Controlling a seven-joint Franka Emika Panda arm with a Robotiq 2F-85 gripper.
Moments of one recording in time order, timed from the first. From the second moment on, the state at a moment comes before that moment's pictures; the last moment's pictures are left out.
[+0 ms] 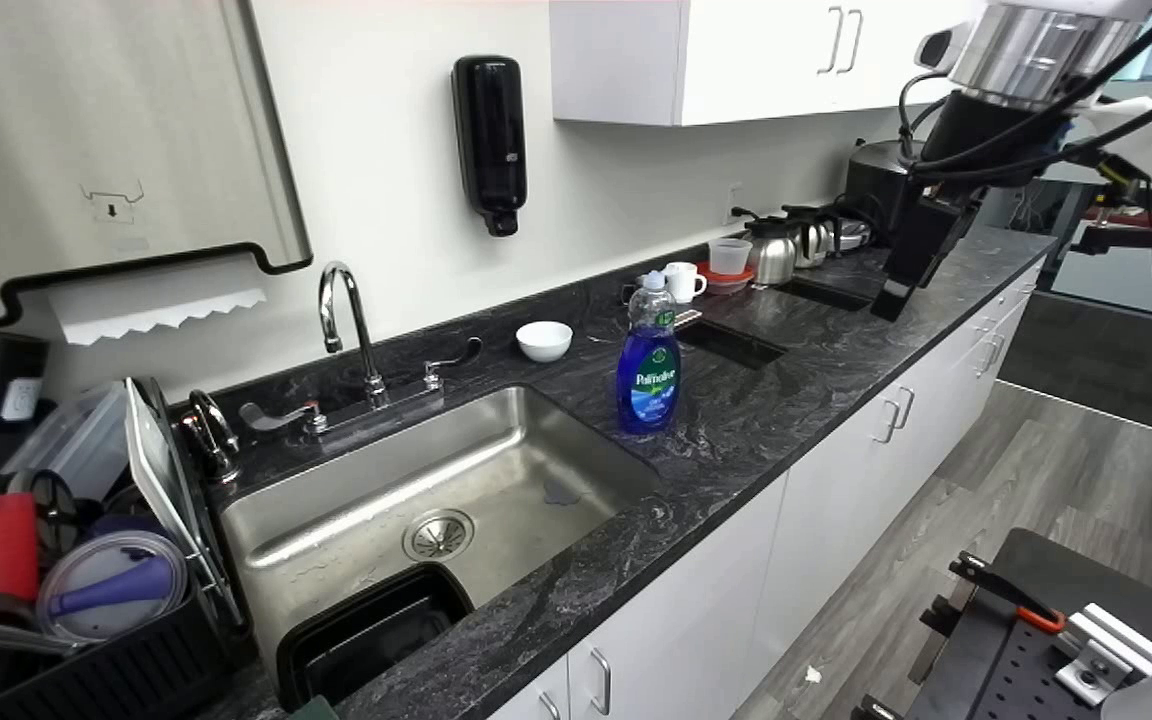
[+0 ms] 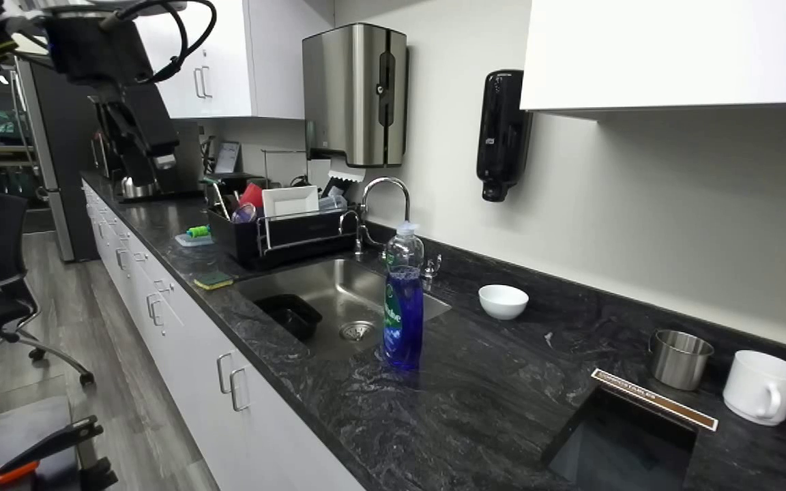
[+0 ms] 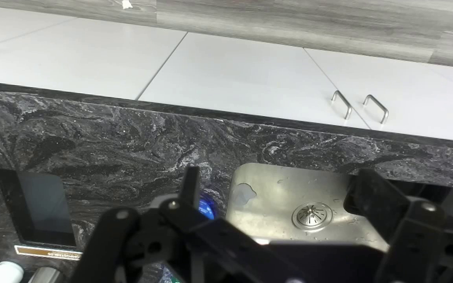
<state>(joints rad) 0.06 -0.99 0.03 -2.79 -0.02 2.02 -0.06</state>
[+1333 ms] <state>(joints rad) 0.06 -0.94 0.00 -2.78 -0.02 2.04 -0.09</state>
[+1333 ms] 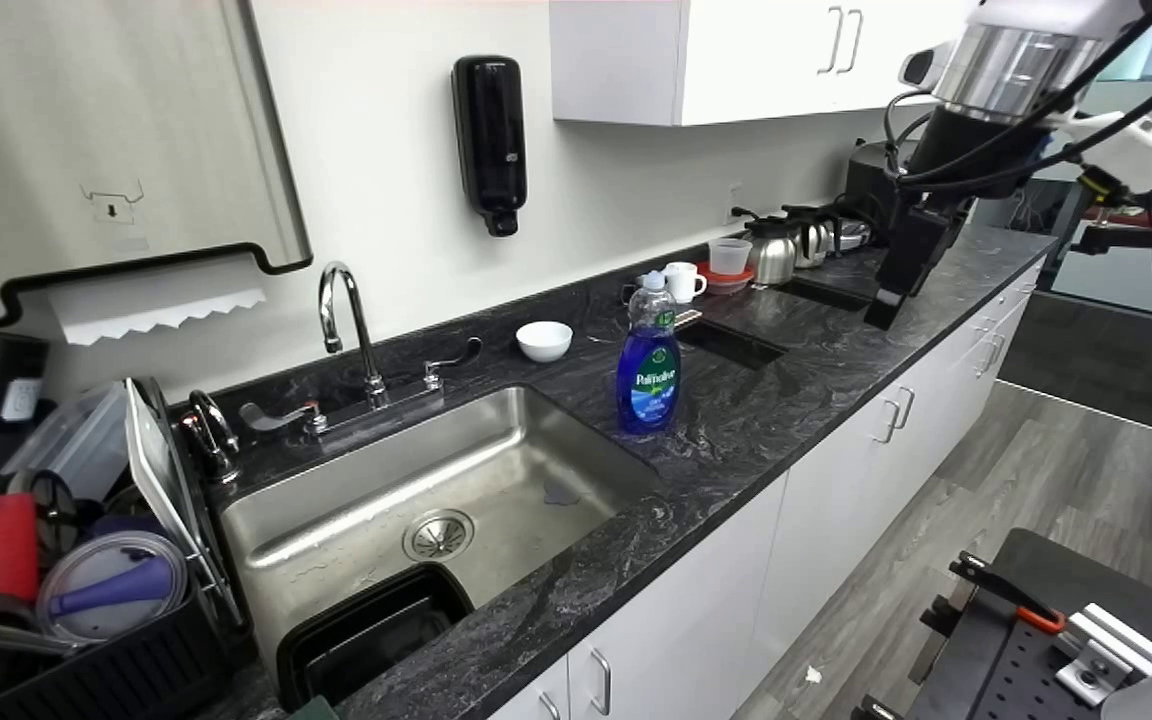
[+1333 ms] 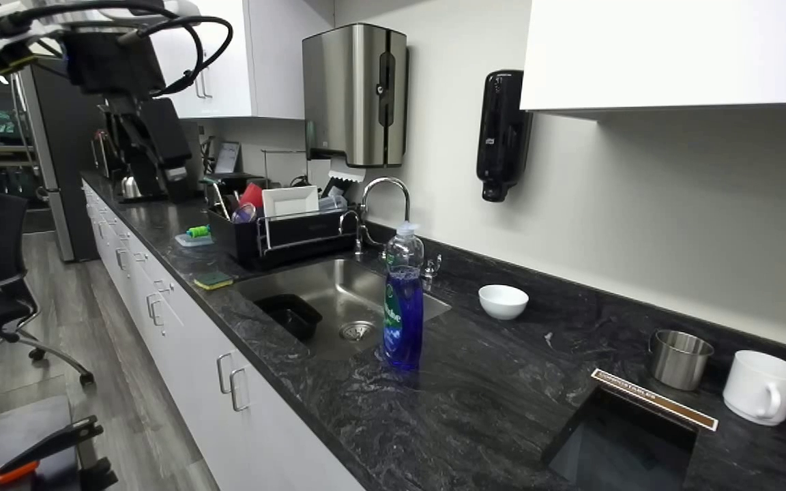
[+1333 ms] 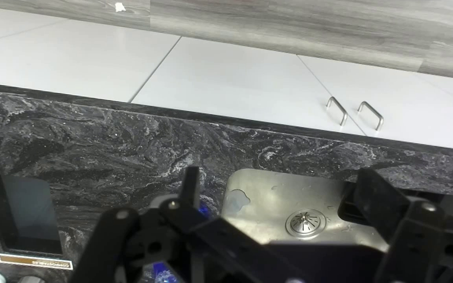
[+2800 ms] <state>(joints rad) 0.13 -0.59 -0.29 -2.73 0.15 2.34 -0.54</state>
